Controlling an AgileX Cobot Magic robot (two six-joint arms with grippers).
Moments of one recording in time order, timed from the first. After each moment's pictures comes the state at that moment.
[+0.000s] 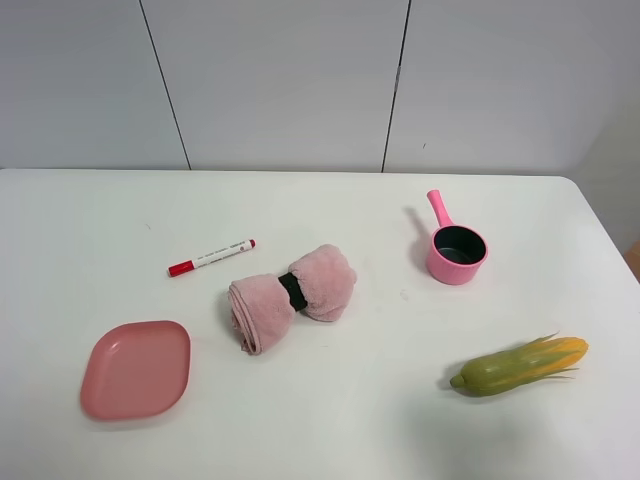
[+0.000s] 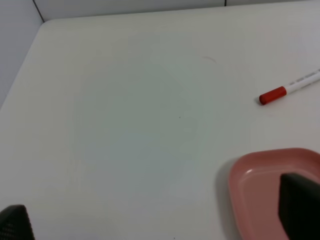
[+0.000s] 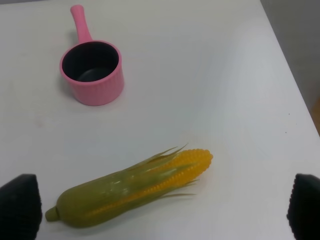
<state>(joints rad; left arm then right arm) 0.05 0.00 -0.51 0.09 1.06 -0.01 -0.10 0.00 -0.48 0.02 1.07 -0.01</state>
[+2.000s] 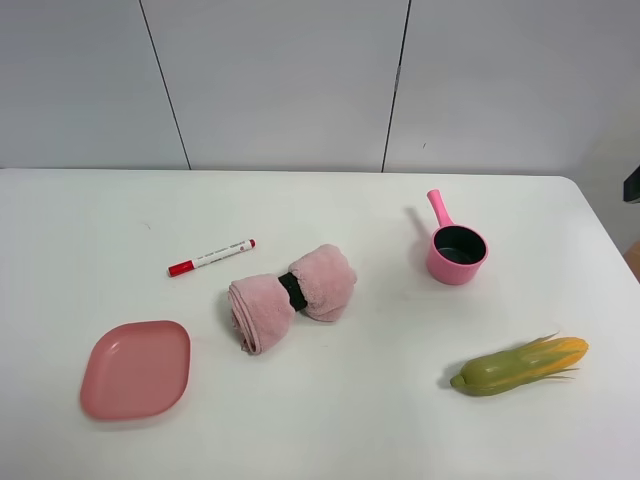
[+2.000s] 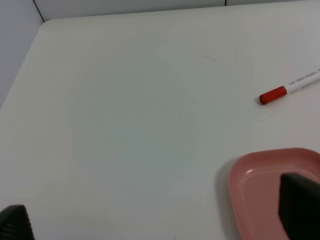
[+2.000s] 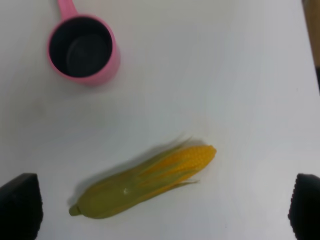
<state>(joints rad) 0.05 0.00 -0.51 0.09 1.06 -0.01 -0.10 1.06 -1.13 0.02 1.22 0.04</state>
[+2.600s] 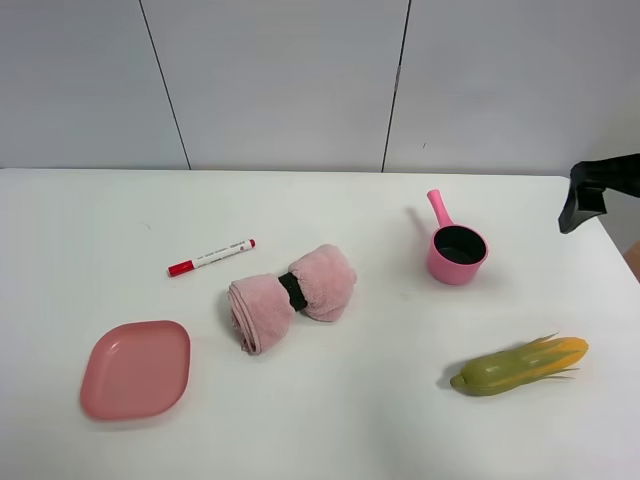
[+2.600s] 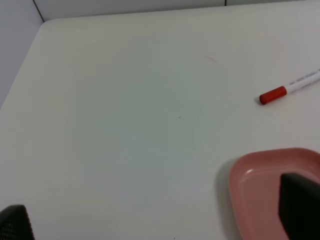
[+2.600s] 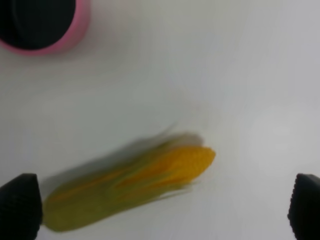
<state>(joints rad) 0.05 0.00 -0.51 0.09 1.06 -0.01 -0.10 1.40 -1.14 0.00 1.12 0.00</state>
